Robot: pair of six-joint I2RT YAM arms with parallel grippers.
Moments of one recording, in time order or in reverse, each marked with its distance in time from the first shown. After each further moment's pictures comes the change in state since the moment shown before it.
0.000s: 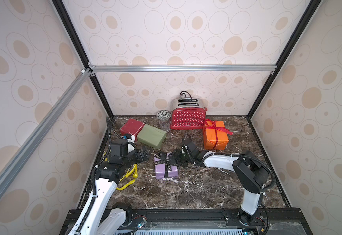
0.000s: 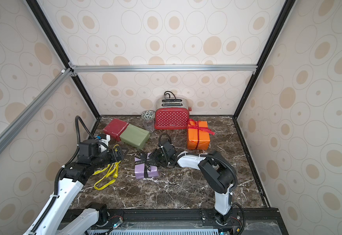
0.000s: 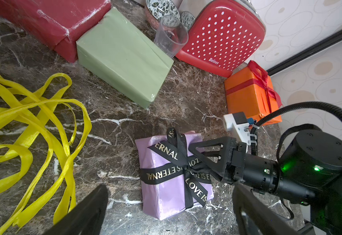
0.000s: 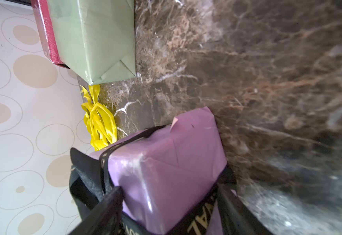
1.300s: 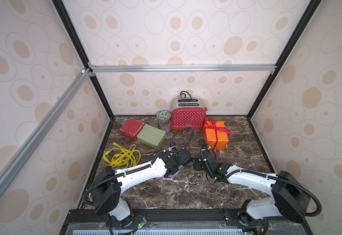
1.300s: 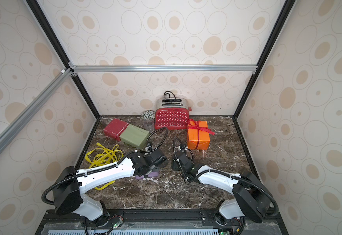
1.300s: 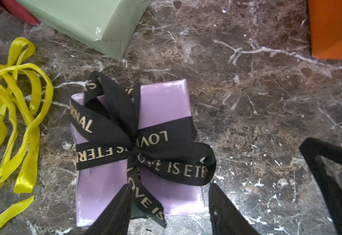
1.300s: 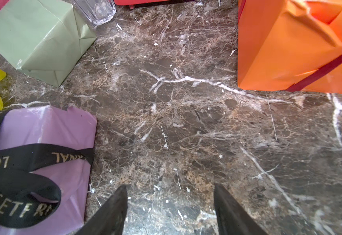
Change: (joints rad) left arm -0.841 0.649 0.295 -0.173 -0.809 -0.511; right arm 0.003 -0.479 -0.407 -0.098 0.560 -0.597
